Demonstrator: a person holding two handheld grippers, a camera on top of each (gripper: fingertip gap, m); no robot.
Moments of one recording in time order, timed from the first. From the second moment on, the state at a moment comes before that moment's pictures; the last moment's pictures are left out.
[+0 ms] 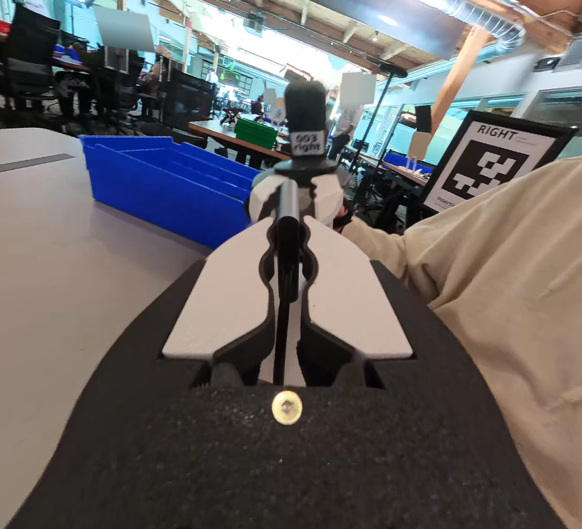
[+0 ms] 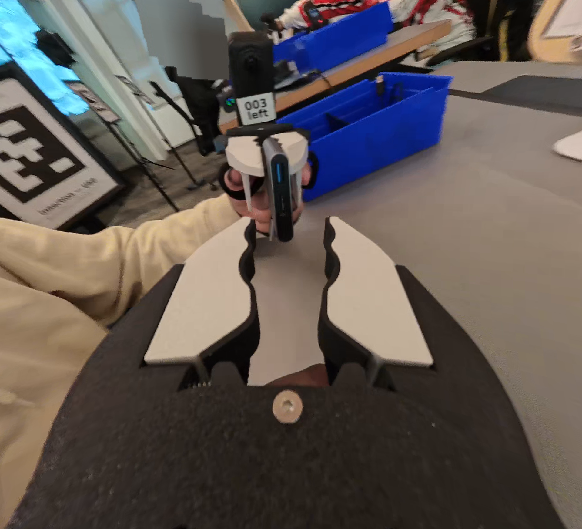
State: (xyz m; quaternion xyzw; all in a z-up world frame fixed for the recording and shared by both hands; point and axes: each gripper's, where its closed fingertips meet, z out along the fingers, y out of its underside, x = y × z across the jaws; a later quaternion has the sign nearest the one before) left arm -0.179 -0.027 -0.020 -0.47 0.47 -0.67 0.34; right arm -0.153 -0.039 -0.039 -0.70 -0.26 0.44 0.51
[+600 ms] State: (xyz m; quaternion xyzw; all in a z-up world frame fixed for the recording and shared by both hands) left arm -0.215 0.051 -0.055 -0.66 0.33 -0.47 0.49; right arm -0.108 -0.031 -0.022 -0.67 -0.20 0.43 0.57
